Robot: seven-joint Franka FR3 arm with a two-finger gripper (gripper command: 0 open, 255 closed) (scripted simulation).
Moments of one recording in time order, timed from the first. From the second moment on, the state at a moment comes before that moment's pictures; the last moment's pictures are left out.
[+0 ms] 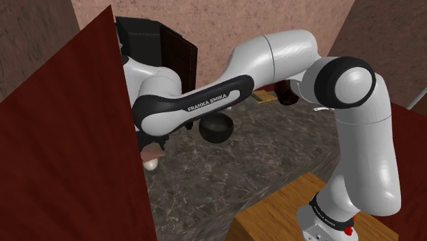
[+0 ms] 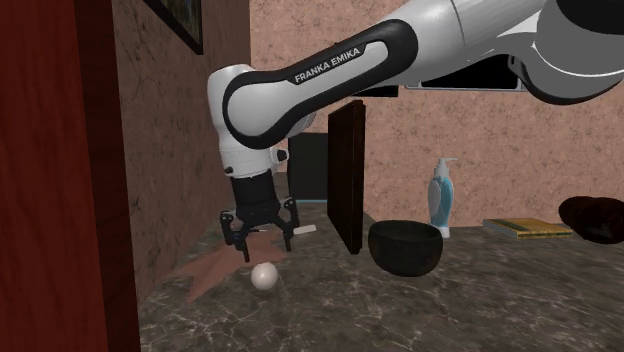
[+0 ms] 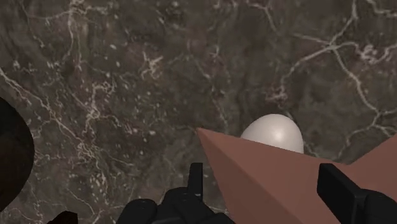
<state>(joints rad) 0.32 0.57 0.58 -1.47 -0.49 1.82 1.05</state>
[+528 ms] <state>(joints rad) 0.33 0.49 0.57 -1.58 -0.51 1.90 1.17</state>
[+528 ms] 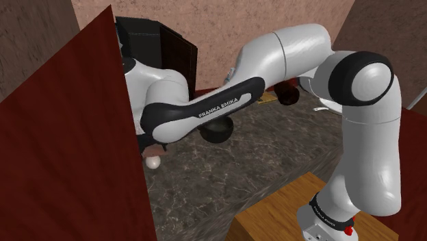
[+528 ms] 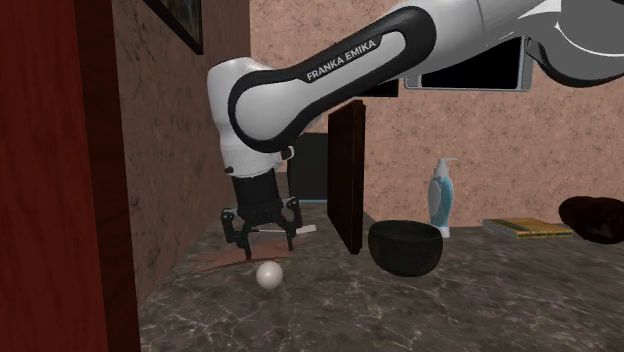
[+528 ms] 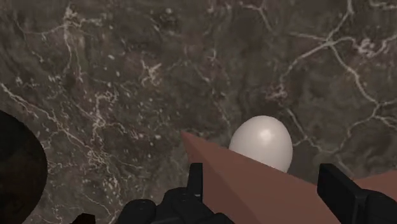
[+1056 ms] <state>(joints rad) 0.38 0.47 0.51 -1.77 -0.67 2.16 1.51</state>
